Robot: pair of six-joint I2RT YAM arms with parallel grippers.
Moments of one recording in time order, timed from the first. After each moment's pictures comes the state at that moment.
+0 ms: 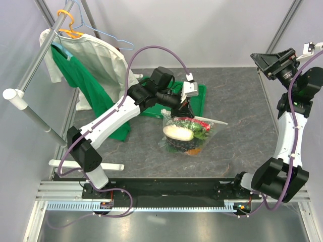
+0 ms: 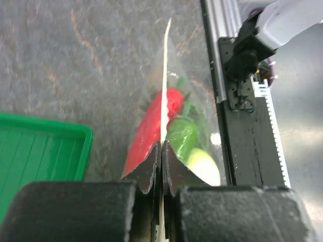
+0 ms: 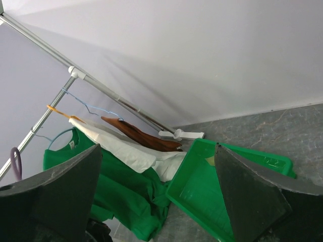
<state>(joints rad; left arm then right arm) -0.78 1.70 1.73 -0.63 0.81 0.37 -0.47 1.28 1.25 0.32 -0.91 1.05</state>
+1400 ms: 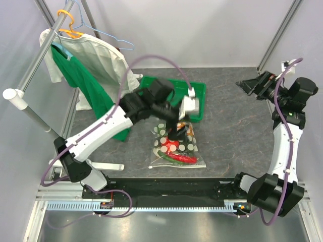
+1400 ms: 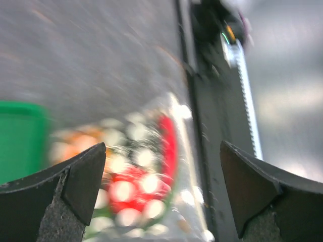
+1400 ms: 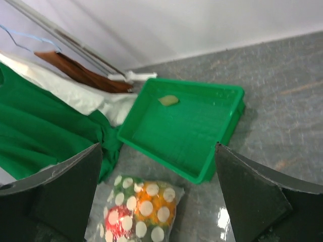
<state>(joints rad) -0.93 1.53 1.55 -0.82 0.68 0.44 -0.45 1.14 1.13 -0.12 -0.96 0.55</state>
